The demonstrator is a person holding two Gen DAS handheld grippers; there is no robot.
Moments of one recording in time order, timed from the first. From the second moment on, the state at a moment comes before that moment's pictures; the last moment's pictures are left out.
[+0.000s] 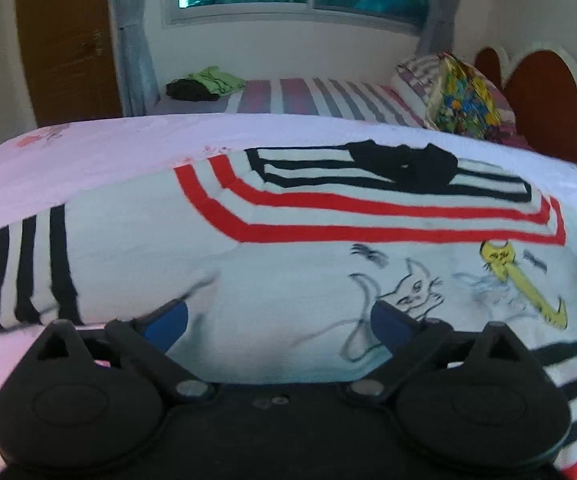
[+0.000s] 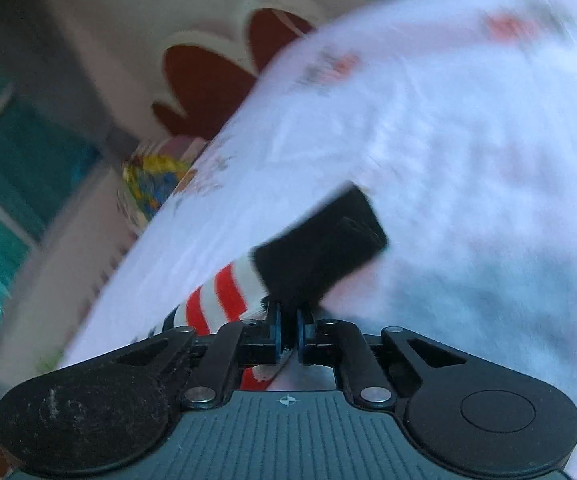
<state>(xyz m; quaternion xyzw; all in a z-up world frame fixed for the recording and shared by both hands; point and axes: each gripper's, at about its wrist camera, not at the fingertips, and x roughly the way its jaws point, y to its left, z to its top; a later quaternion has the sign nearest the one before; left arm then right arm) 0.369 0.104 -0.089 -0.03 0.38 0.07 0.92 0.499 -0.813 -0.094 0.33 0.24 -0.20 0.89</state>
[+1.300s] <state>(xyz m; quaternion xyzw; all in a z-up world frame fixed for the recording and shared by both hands) 0.444 0.095 -0.117 -0.21 0.42 -0.16 0.87 0.484 -0.483 -0.053 0.11 0.31 0.09 0.94</state>
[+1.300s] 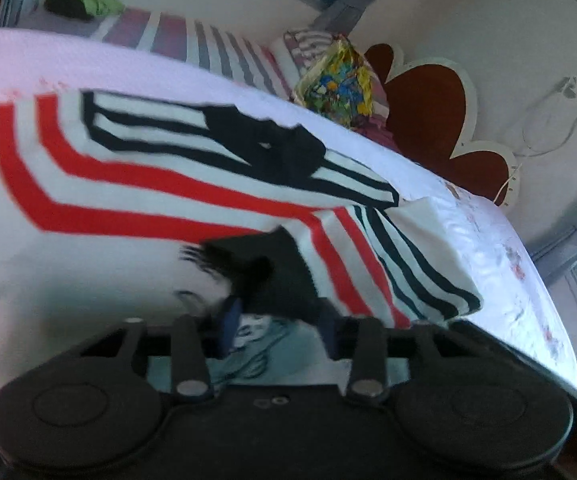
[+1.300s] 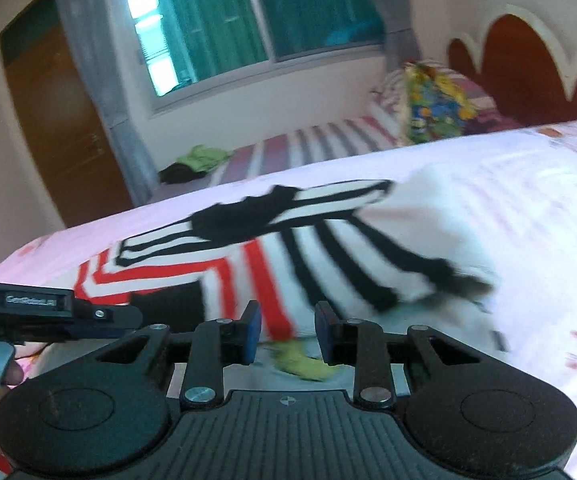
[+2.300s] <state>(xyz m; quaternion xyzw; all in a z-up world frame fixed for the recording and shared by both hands) 0.438 0.117 -0.109 -0.14 0.39 -0.07 0.91 0.507 -0.633 -0.084 0.43 0.33 0.04 0.84</state>
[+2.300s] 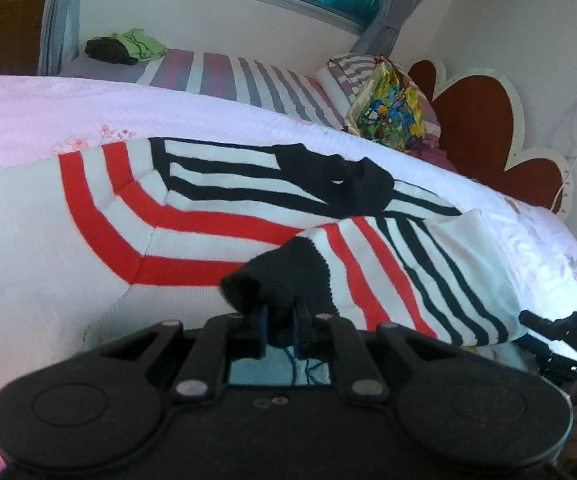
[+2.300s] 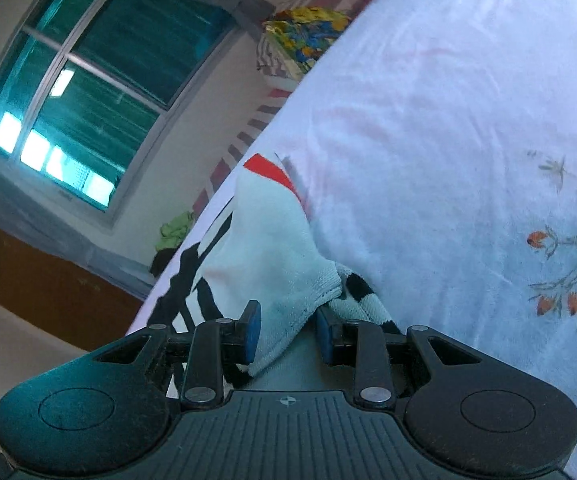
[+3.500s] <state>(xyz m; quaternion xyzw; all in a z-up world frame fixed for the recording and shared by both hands) 0.459 0.020 -0.106 -0.01 0.35 -0.03 0.94 0.579 -0.590 -0.056 0.14 0.35 0.12 0.92</state>
